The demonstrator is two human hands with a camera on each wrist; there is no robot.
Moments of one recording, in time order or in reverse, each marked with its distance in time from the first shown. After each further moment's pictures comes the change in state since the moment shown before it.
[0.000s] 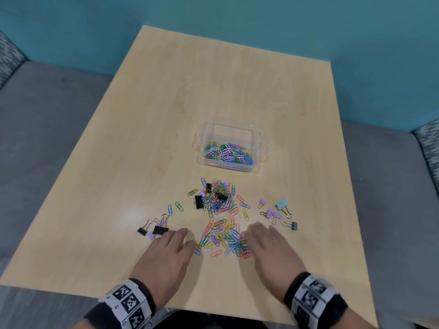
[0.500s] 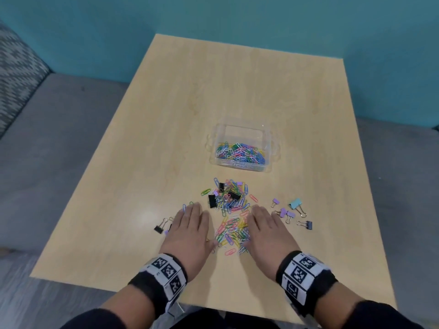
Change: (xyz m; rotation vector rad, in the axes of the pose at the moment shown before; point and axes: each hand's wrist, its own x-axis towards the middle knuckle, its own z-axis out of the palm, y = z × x) left_hand 0.037 0.001 0.002 0.027 -0.145 -0.143; right_hand 0.042 -0.019 0.003 -0.108 -0.172 0.112
